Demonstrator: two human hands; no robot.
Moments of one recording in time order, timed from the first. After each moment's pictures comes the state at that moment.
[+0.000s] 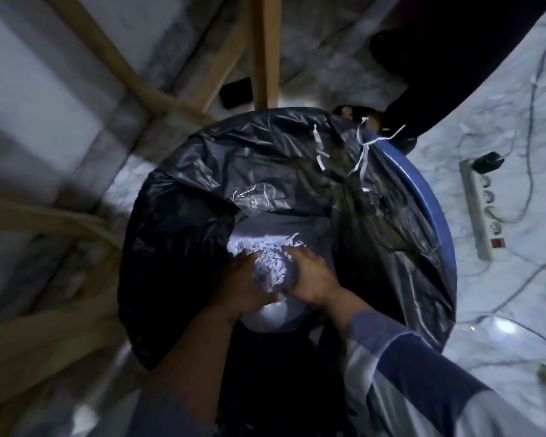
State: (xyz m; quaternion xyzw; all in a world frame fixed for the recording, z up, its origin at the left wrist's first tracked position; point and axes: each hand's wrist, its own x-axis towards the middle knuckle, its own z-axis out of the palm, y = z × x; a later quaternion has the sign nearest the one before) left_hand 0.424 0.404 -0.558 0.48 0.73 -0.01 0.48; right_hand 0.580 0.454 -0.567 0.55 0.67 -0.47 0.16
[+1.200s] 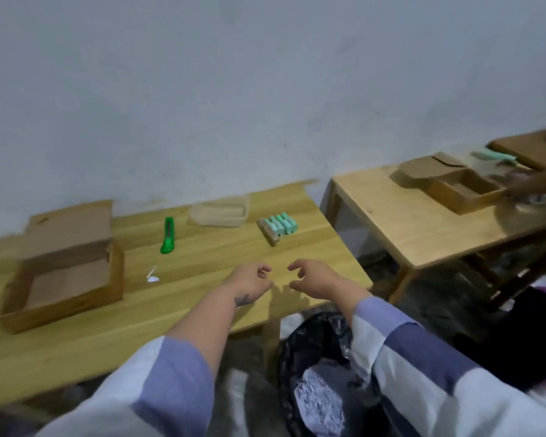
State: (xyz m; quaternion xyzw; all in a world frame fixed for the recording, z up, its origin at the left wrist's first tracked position) left_hand 0.325 0.259 -0.025 0.28 0.87 0.28 0.28; right_hand 0.425 0.395 0.002 0.24 0.92 -0.30 0.14
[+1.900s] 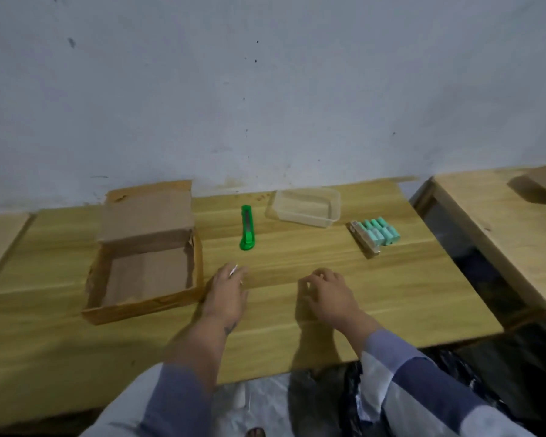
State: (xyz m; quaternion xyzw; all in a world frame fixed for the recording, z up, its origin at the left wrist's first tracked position) left_hand 0.188 0.081 -0.105 0.18 0.94 0.25 0.14; right_hand 0.284 0.281 -0.079 0.18 0.95 -0.21 0.13
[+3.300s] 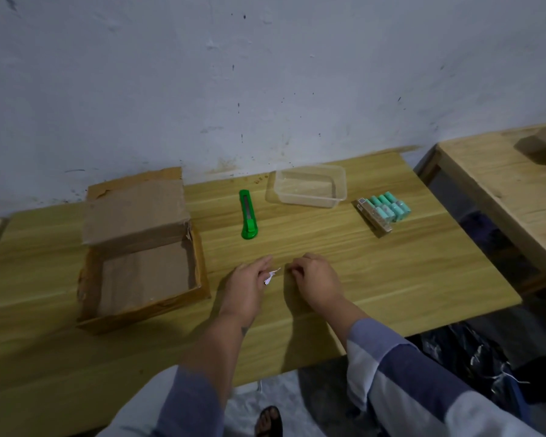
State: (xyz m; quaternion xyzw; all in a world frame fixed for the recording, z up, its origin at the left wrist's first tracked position) left_hand 0.176 0.094 -0.122 0.22 0.88 0.40 0.14; right_hand 0.240 0.239 -0.106 0.21 0.93 -0.29 -0.01
